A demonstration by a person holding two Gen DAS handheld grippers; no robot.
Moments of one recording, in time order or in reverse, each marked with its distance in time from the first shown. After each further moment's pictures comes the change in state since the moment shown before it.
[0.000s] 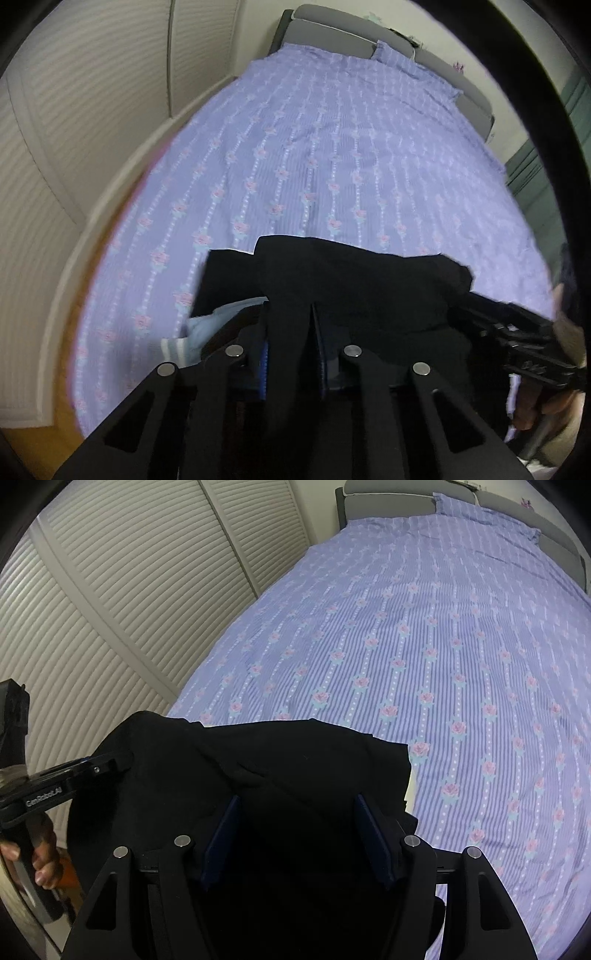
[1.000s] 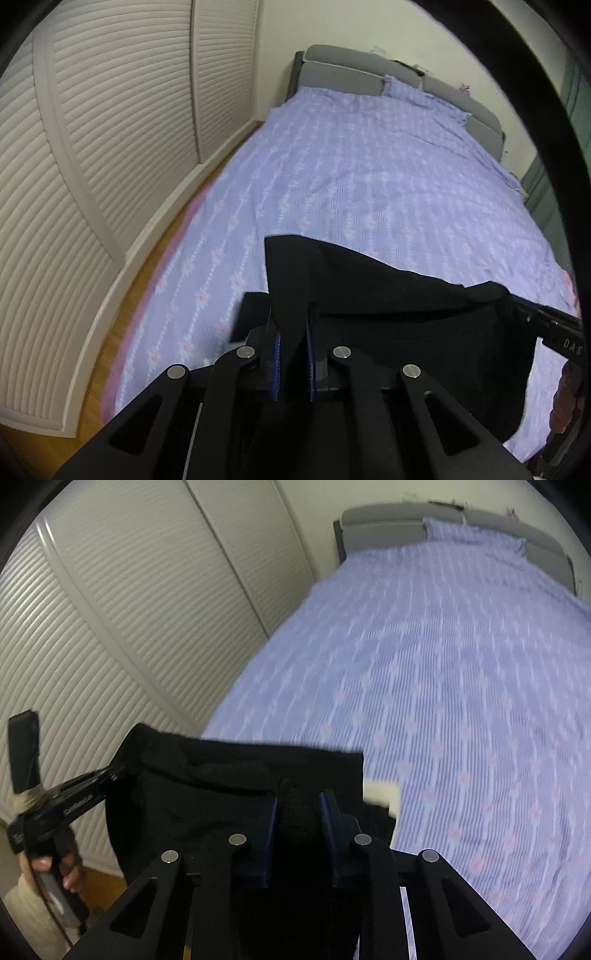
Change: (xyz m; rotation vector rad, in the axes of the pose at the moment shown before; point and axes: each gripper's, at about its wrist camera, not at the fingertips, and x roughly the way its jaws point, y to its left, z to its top) left arm -0.058 -0.005 0.008 0.010 -0.155 0.113; right arm -0.072 0.005 0.011 0.020 -0.143 0.022
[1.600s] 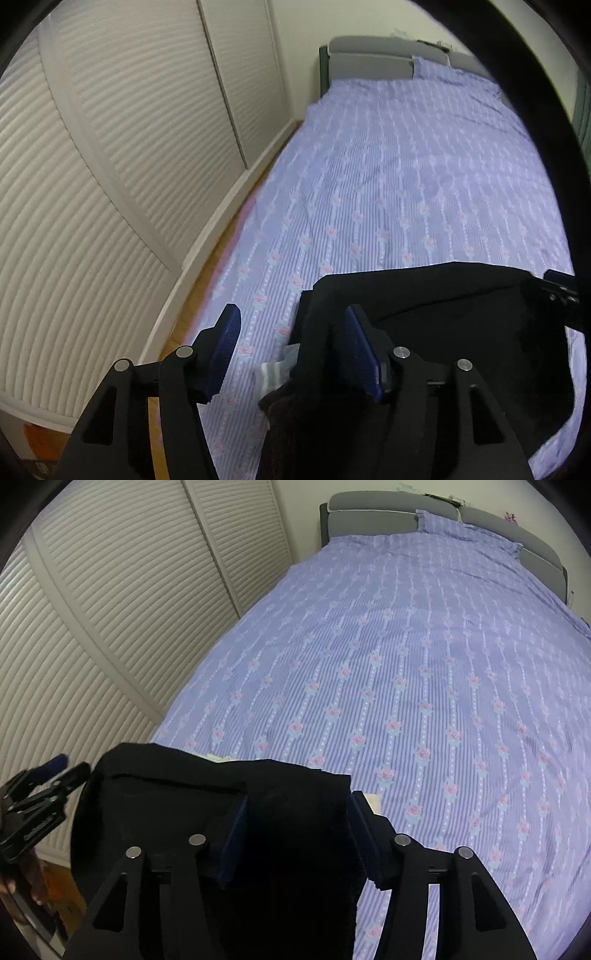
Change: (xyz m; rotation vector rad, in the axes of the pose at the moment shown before) left arm -0.003 -0.008 -0.008 0.088 -0.012 0.247; right arm 0.035 -0.006 0.007 -0.026 0.083 -0.126
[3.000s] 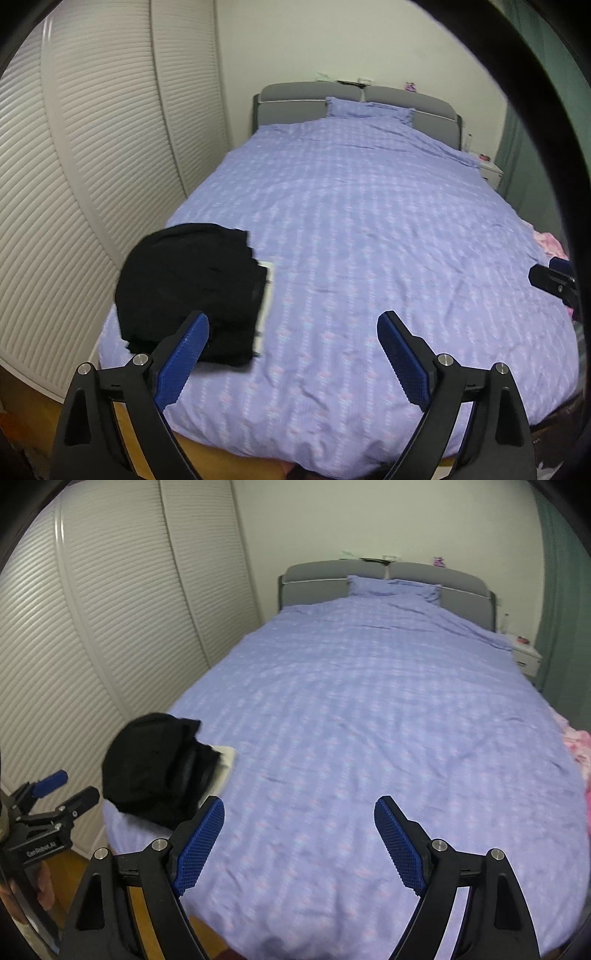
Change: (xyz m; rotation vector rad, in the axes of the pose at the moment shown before) left arm -0.288 -0.281 -0.121 0.028 -0.140 -0.170; right arm -0.357 -0.239 -0.192 -0.003 -0.231 -0.097
